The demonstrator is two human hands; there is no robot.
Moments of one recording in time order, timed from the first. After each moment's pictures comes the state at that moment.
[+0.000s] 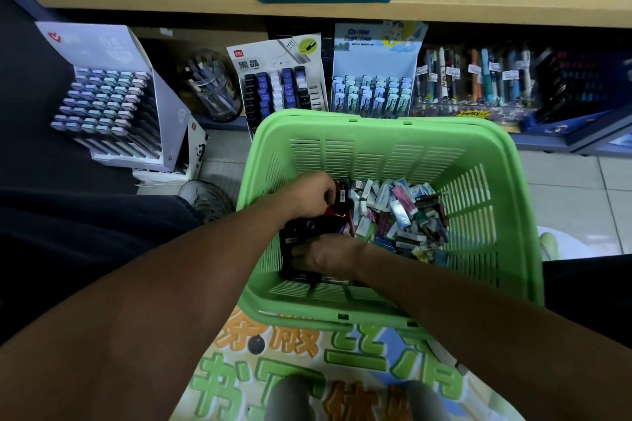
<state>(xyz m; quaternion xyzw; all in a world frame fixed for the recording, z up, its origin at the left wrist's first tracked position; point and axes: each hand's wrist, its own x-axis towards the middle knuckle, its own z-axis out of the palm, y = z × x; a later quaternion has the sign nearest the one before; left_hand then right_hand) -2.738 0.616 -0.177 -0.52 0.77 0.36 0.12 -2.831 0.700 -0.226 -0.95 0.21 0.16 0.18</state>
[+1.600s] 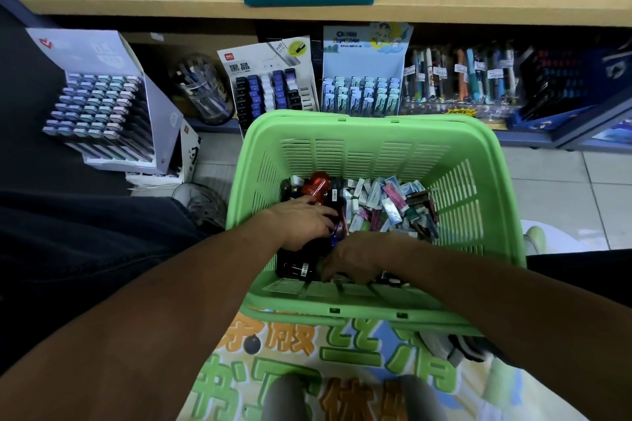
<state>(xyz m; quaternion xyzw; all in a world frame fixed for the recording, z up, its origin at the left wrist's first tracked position) -2.726 0.643 -0.198 -0.17 0.92 0.13 0.32 -2.891 0.703 -0.238 -0.93 0.17 0.24 0.24</state>
